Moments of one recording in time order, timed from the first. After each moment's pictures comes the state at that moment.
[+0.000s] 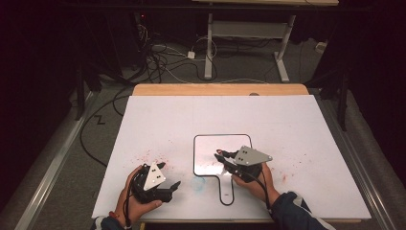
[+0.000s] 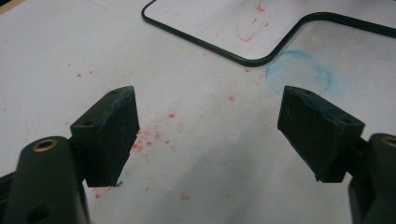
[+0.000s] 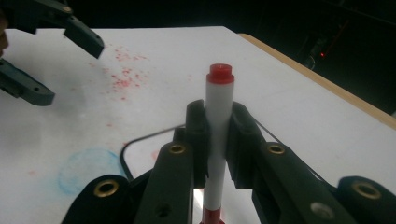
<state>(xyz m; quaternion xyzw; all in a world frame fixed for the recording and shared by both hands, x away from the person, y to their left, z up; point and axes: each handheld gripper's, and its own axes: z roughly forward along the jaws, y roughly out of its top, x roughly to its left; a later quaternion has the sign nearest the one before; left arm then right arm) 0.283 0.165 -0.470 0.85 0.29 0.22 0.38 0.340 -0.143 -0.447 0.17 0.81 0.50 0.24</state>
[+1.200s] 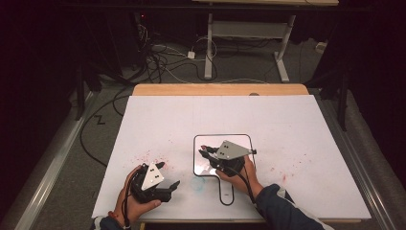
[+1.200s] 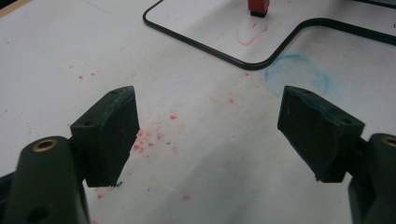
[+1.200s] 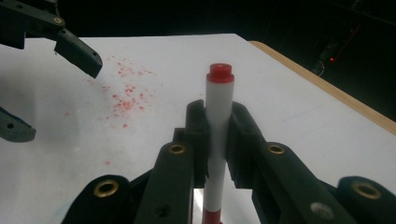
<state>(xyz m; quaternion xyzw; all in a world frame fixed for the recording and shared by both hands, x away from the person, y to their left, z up) 0.283 0.168 -0.469 0.85 0.29 0.22 0.39 0.359 -0.100 -0.447 0.16 0.81 0.50 0.24</state>
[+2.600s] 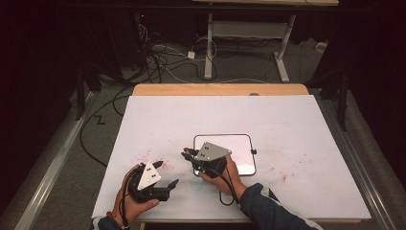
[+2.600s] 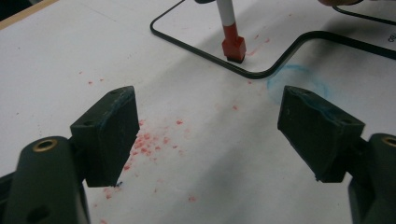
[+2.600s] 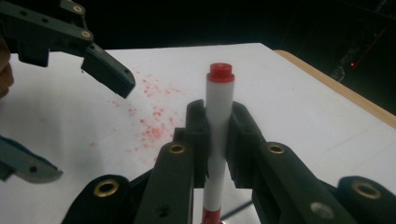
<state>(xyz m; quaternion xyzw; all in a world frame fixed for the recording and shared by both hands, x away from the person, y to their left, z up) 0.282 0.173 -0.465 0.84 0.30 0.22 0.40 0.355 -0.058 -0.448 0.15 0.82 0.51 0.22</state>
